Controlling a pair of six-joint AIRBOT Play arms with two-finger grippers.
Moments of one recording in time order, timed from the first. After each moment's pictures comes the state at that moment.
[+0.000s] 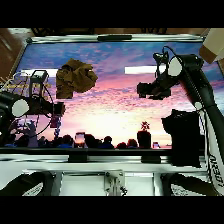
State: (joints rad) left arm -0.34 -0.99 1.03 1.68 -1.14 -1.77; right arm 0.28 -1.40 1.52 -1.41 1.43 1.81
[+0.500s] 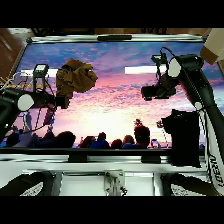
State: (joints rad) left arm -0.30 -1.09 1.08 1.63 -1.00 -1.77; right arm 0.28 -1.40 1.52 -1.54 1.44 1.68
